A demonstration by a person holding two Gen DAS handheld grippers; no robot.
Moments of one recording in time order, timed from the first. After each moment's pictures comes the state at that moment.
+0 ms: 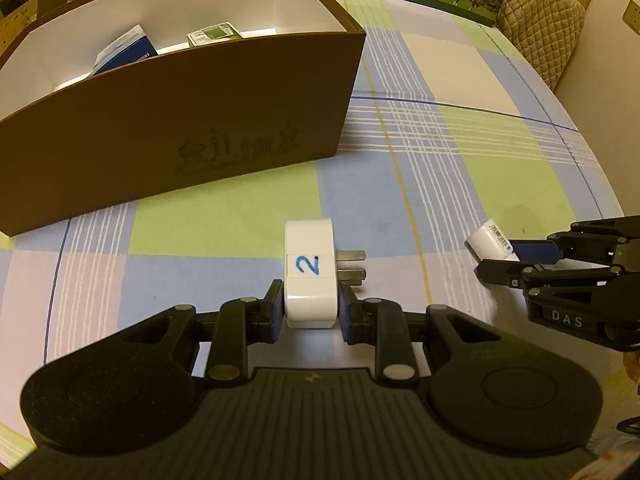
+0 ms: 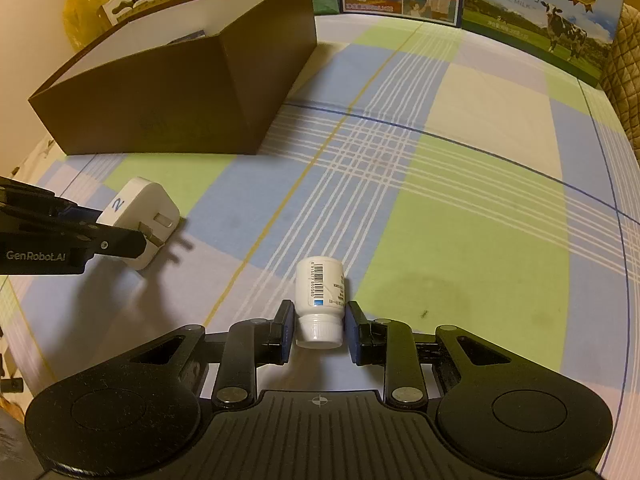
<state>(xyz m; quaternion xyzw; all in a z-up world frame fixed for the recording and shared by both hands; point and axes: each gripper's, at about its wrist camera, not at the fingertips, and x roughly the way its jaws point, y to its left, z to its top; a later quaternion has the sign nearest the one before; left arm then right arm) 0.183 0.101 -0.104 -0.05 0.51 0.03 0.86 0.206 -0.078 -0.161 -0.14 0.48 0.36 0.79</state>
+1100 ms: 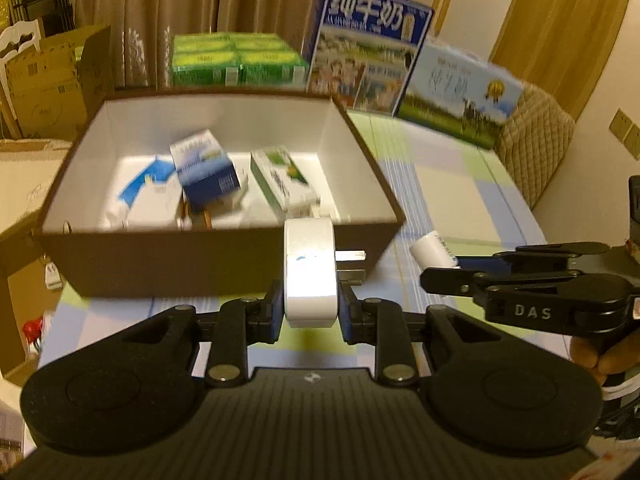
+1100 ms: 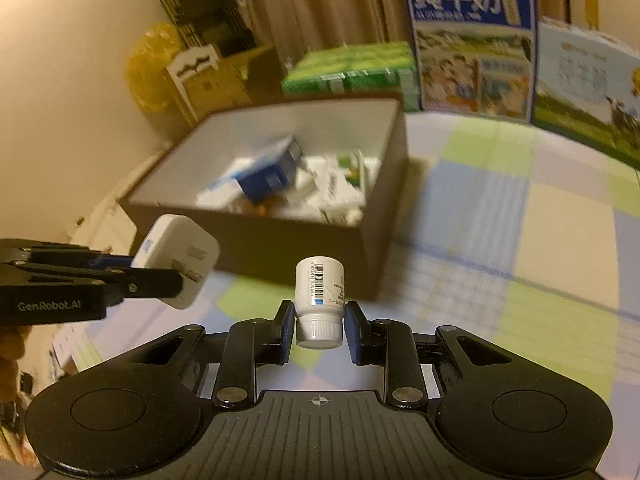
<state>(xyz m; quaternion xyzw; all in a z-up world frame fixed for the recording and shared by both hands) 0.162 0.175 0.005 -0.11 0.40 0.04 0.91 0.213 0.000 -0.067 -0.07 0.41 0.45 0.79</state>
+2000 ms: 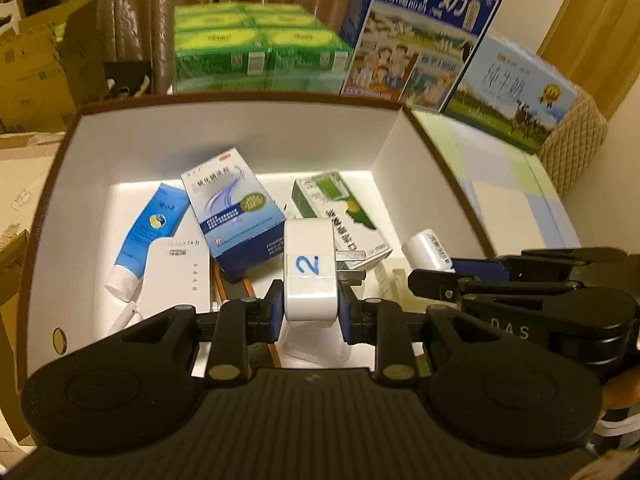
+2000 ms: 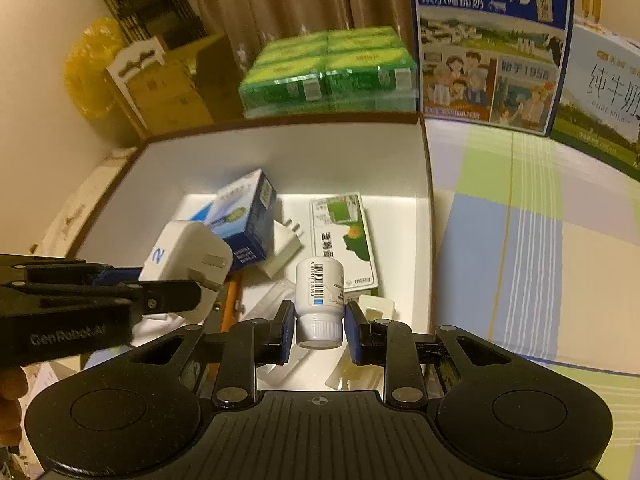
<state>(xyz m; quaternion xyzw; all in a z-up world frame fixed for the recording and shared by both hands) 0.278 0.271 -0.038 -0.12 0.46 0.03 0.88 0.287 0.132 -0.084 -0.08 0.46 0.37 0.80</state>
